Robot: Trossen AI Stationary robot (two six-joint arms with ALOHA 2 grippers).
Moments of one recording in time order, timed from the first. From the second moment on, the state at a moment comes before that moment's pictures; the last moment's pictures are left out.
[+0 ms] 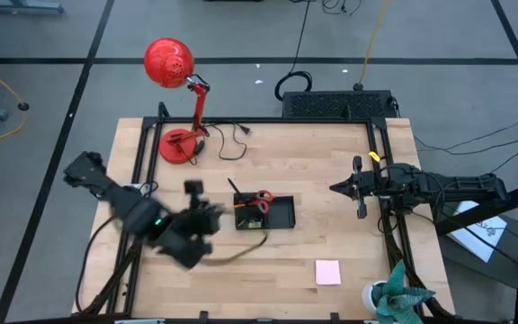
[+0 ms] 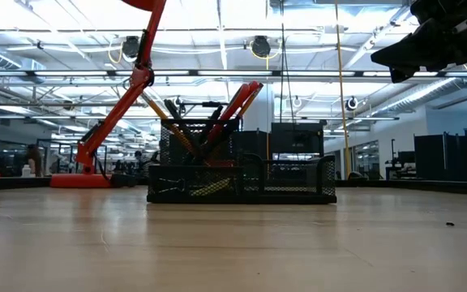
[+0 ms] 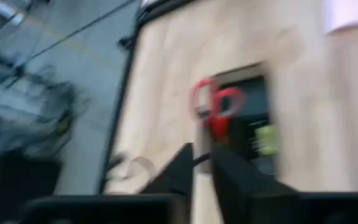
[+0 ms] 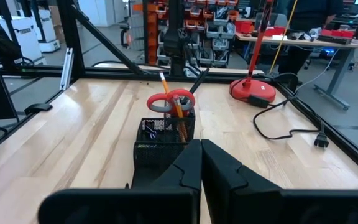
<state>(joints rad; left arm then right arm) -0.58 1.58 1.68 -1.26 -0.81 -0.32 -0.01 0.30 0.24 -0.10 0.00 -0.04</state>
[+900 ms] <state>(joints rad) -0.58 1.07 0.32 0.73 -0.41 0.33 0.20 0.54 0.24 0.22 -0.06 0.04</state>
